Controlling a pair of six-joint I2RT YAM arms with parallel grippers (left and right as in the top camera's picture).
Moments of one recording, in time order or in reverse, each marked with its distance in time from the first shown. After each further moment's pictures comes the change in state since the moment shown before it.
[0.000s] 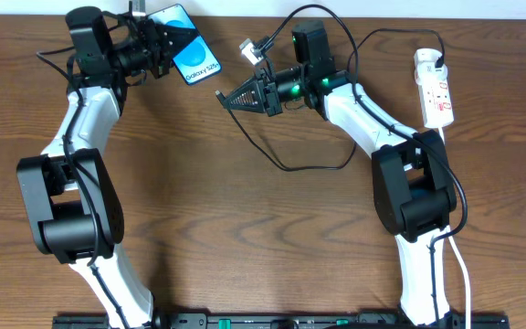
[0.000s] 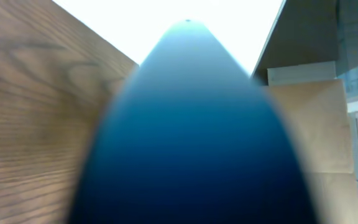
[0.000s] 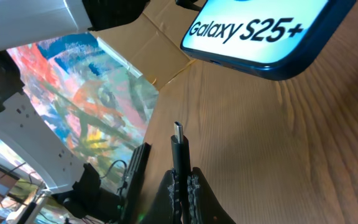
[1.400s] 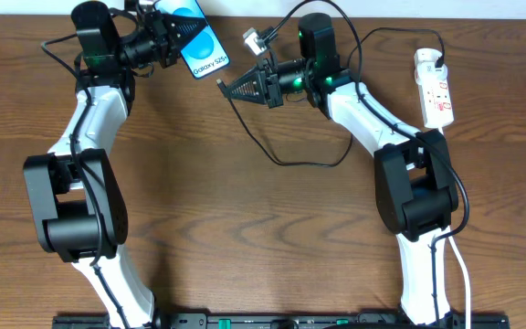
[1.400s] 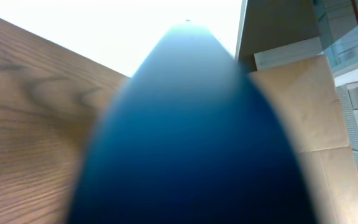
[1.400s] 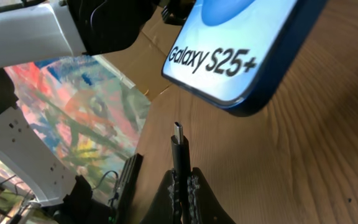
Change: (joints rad) left arm -0.037 0.000 0.000 0.190 0.010 -0.046; right arm -0.016 0.000 0.000 0.151 0.029 0.119
